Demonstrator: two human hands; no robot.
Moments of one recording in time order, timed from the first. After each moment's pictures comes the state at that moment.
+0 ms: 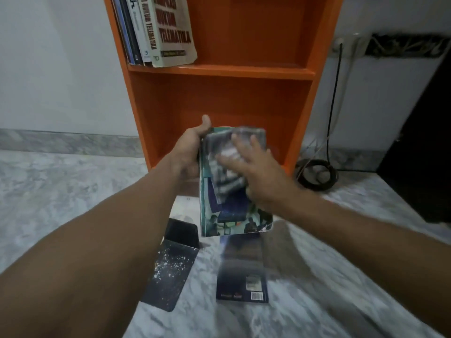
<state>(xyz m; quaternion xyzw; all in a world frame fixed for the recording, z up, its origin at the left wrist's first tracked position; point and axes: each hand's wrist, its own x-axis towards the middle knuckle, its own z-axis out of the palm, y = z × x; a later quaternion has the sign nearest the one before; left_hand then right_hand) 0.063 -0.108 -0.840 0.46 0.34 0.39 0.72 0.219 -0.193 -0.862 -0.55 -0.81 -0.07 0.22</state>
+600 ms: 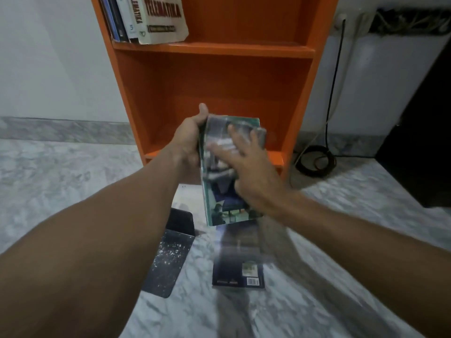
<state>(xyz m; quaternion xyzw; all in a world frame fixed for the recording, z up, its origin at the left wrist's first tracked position) 0.080 -0.110 -0.854 0.42 0.35 0.40 0.73 0.215 -0.187 -0.890 -0.58 -0.78 -0.02 0.24</state>
